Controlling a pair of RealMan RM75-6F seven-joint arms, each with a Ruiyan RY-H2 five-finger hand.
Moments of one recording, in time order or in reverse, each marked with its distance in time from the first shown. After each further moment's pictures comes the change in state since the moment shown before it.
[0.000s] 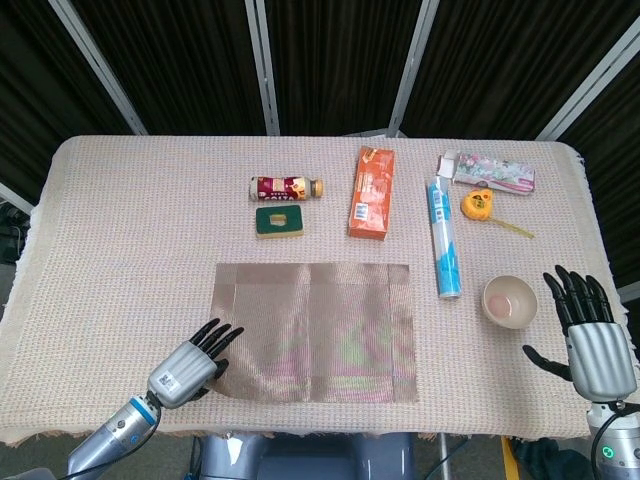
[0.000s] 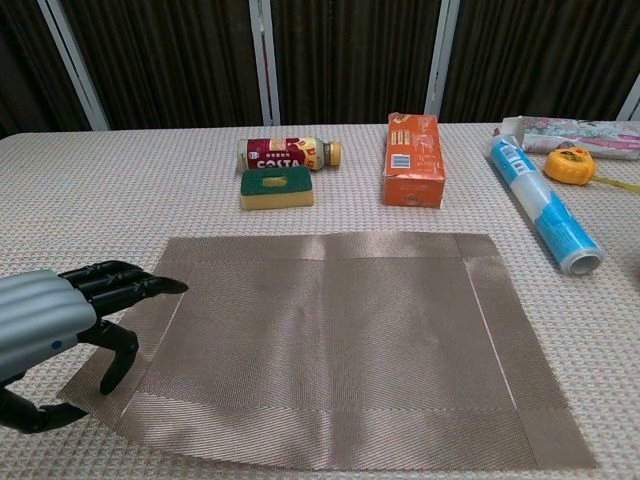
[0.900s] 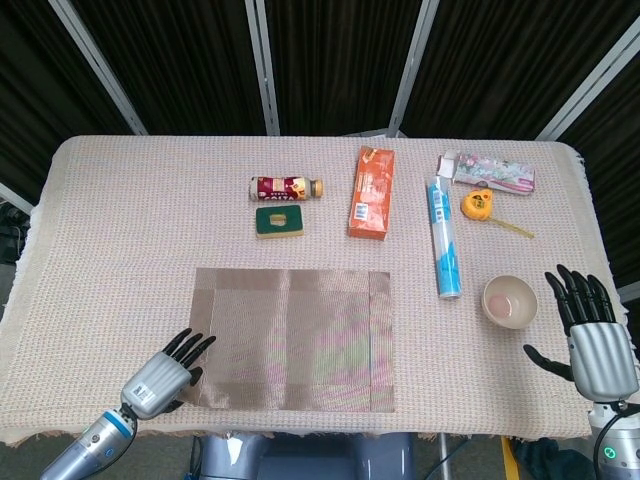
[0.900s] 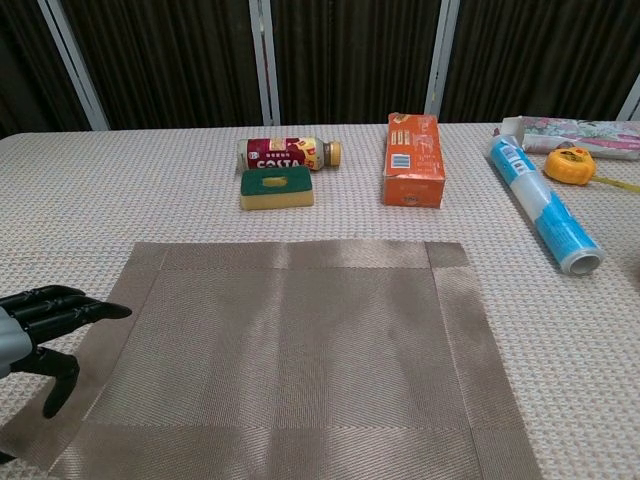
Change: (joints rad) left arm 0.077 0.068 0.044 0.011 -0.001 0.013 0.002; right arm -0.005 0.006 0.007 -0.007 -0.002 -0.003 0.010
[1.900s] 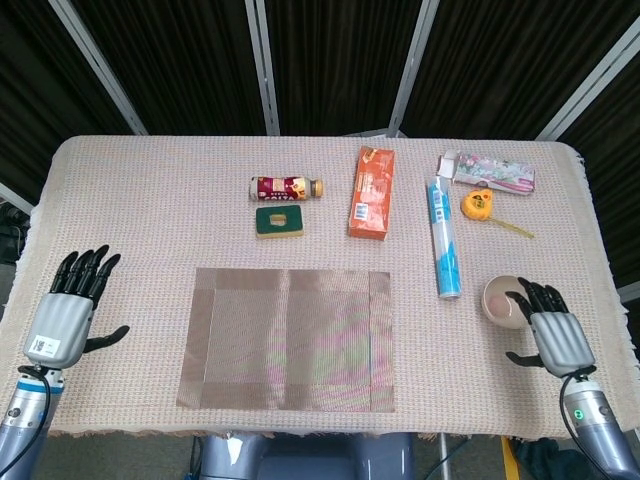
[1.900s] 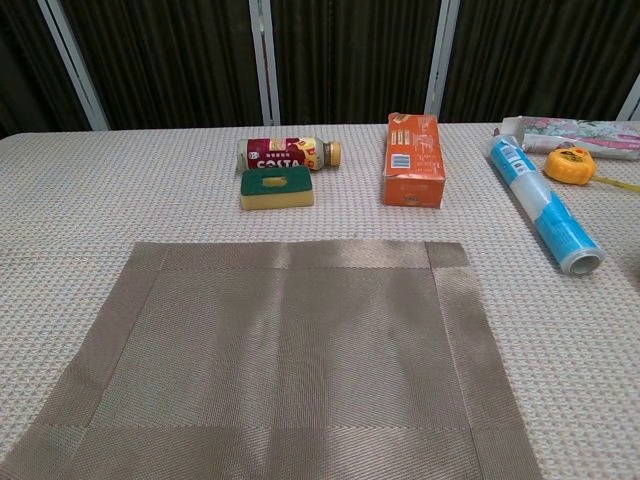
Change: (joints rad) left arm 0.104 0.174 -0.255 -0.140 -0.184 0.318 -0.150; right arm 0.142 -0.068 -0.009 0.143 0.198 -0.433 -0.001
